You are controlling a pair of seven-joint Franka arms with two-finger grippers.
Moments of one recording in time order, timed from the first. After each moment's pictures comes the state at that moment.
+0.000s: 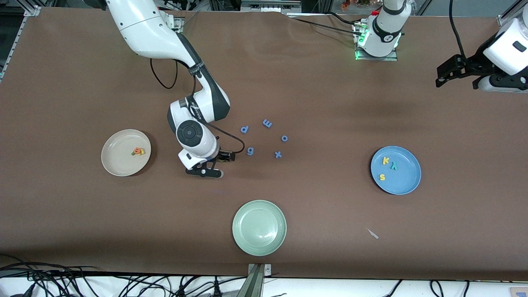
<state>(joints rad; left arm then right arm) 0.02 -0.08 -0.07 -1.64 -0.03 1.48 -0.03 0.58 0.73 -0.07 -1.59 0.14 2.27 0.54</state>
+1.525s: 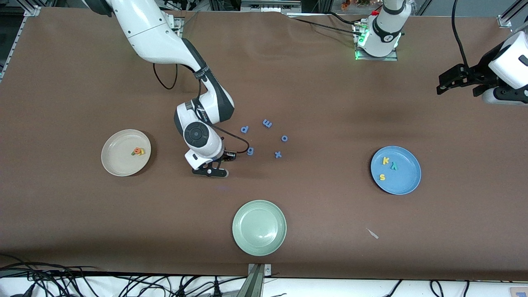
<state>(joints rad) 0.00 0.01 -0.05 -1.54 -0.04 1.44 -0.03 0.58 0.77 -0.06 -1.59 0.14 2.30 0.54</state>
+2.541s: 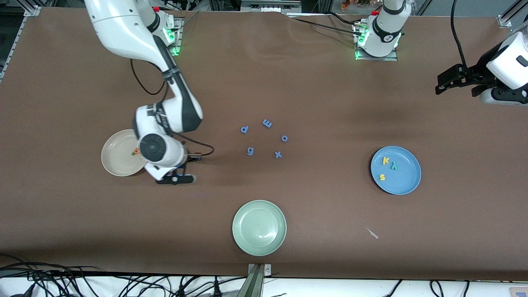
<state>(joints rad) 0.00 0.01 -0.05 -1.54 -0.04 1.44 -0.03 0.52 0.65 -0.24 -1.59 0.14 2.02 0.19</state>
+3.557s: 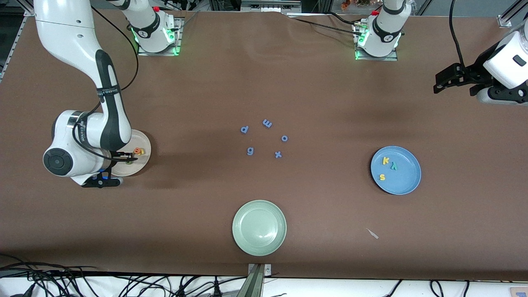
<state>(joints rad) 0.00 0.01 -0.06 -1.54 -0.04 1.43 -0.03 0.37 0.65 -0.40 -1.63 0.14 1.91 -0.12</state>
